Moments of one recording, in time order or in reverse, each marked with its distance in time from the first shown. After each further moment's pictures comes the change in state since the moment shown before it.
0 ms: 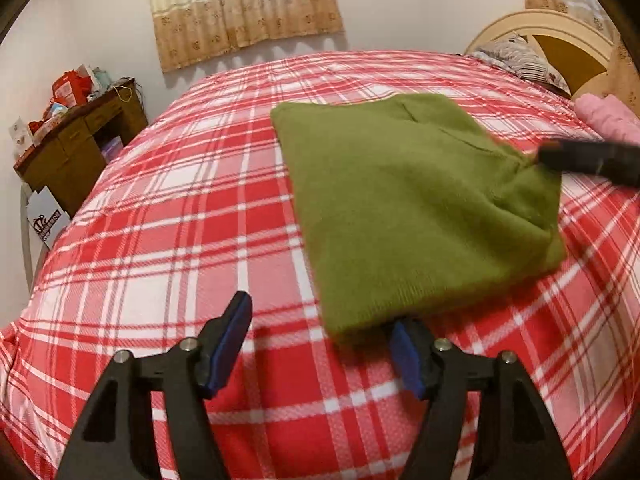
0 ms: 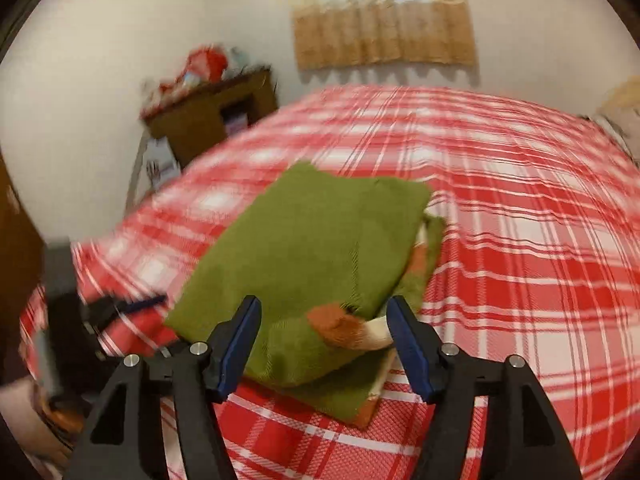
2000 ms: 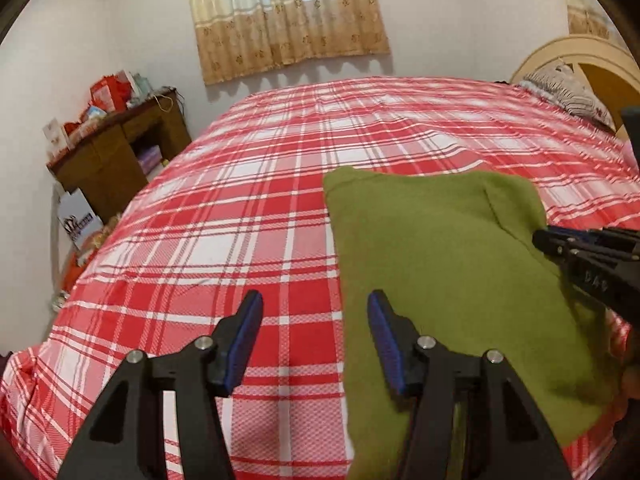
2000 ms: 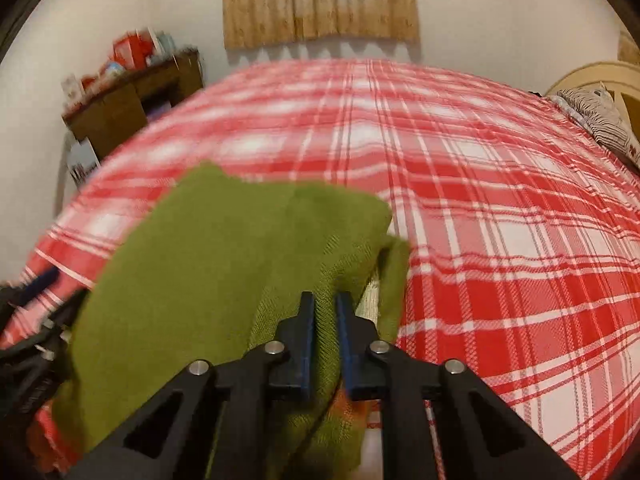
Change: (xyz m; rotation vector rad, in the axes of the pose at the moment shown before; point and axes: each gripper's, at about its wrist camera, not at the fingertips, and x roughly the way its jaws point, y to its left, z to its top) left arm 0.054 0.030 0.079 -0.070 -0.075 0.143; right arm 0.086 -0.038 0.050 0.097 0.010 -0.290
